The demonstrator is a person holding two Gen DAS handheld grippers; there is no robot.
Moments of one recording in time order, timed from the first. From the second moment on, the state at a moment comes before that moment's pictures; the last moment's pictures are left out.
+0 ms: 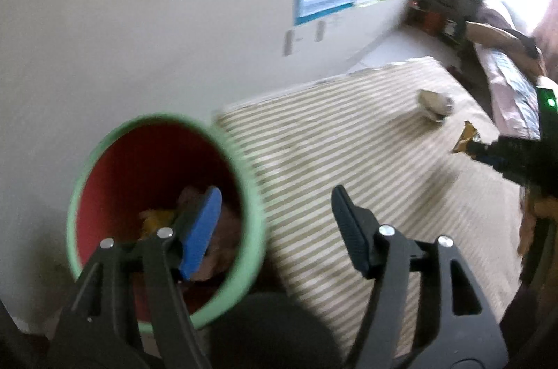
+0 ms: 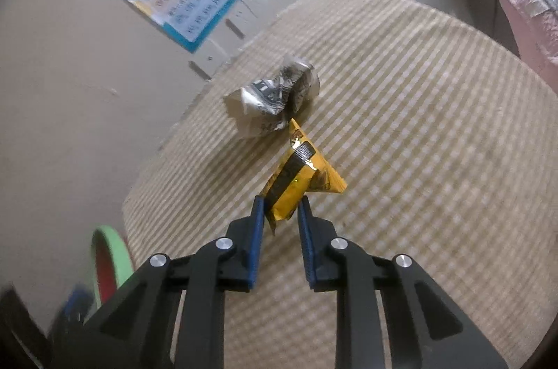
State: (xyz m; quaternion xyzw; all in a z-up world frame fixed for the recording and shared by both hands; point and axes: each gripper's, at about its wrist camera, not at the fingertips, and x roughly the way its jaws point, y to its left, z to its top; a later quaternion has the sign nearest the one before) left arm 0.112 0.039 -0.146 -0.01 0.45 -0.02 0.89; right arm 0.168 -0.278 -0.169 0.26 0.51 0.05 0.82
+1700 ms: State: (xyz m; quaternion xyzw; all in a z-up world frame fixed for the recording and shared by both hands) left arm 0.205 -0.165 -0.173 0.11 0.46 -0.12 0.87; right arm 0.048 -0.270 -0.181 0.28 0.51 0.11 0.80
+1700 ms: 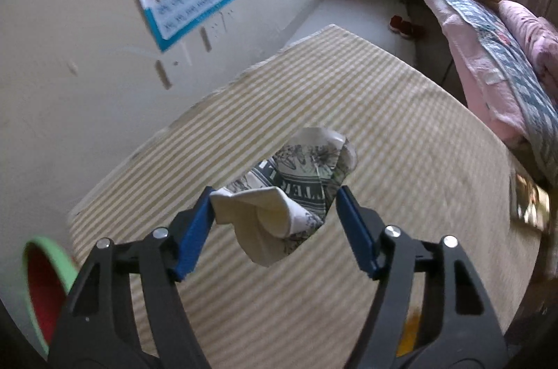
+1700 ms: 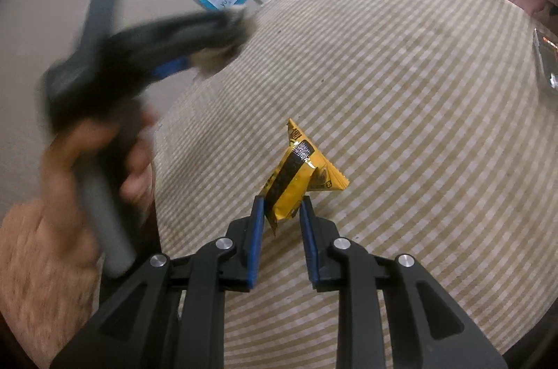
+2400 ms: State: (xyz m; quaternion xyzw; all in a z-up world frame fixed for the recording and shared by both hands) left arm 0.054 -0.066 -0.140 0.05 0.46 -0.12 0.88; right arm 0.040 -0.235 -0.170 0.20 0.51 0.07 0.83
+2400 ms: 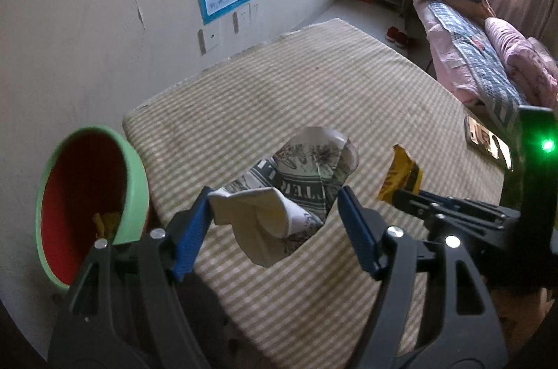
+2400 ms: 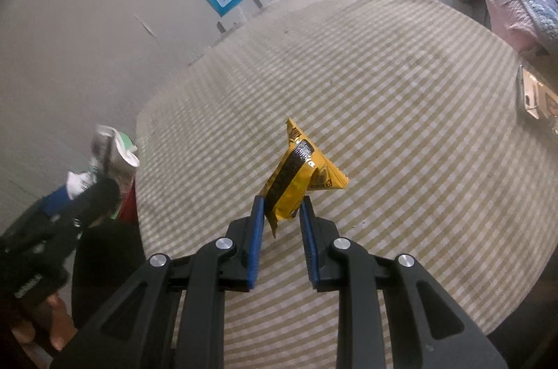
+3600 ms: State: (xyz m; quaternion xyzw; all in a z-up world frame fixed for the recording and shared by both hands) left arm 0.049 0.013 -0.106 0.01 0.41 -0.05 0.91; right arm 0.015 -0.164 -0.092 0.17 0.47 0.15 0.85
